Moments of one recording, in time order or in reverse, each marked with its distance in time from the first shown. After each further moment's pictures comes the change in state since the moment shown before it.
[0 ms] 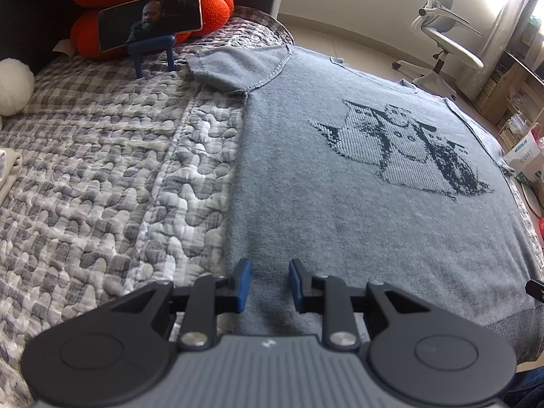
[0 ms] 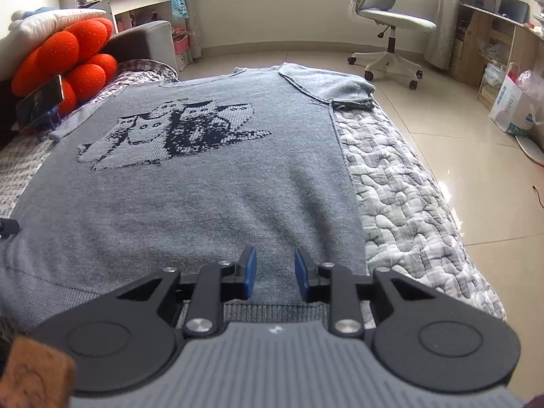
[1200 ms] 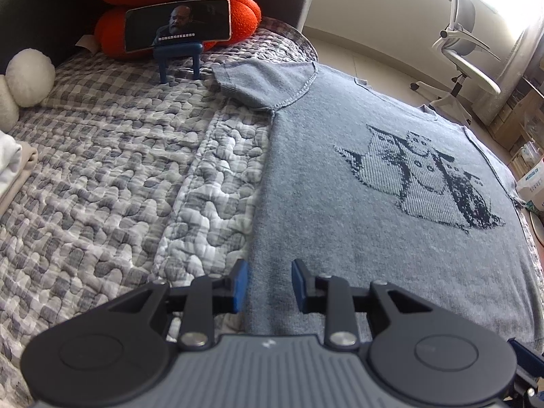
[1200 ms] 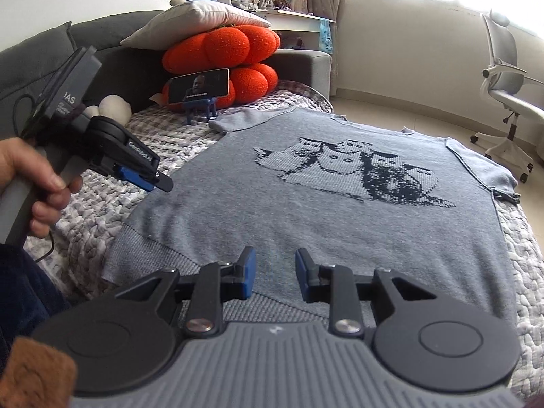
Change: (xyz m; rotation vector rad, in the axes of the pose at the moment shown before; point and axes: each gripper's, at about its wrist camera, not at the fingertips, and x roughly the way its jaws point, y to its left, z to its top) left arm 0.000 0.013 0.012 -0.081 -0.037 0.031; right arm -0.033 0.123 -0.016 -0.303 -0.136 0.347
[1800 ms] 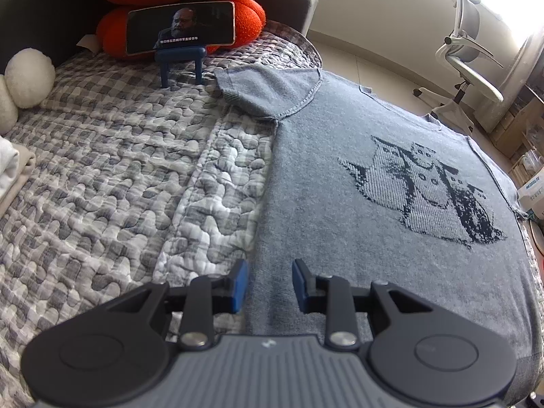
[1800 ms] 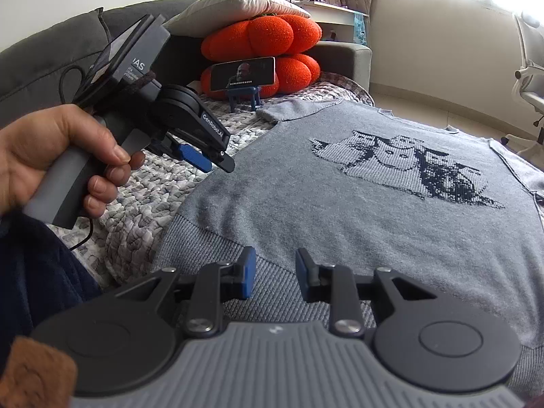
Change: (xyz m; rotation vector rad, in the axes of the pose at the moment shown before) left arm 0.005 0.002 0.011 -0.021 -0.008 -0.002; right arm 0.013 0.041 0.000 -0.034 0.037 0.091
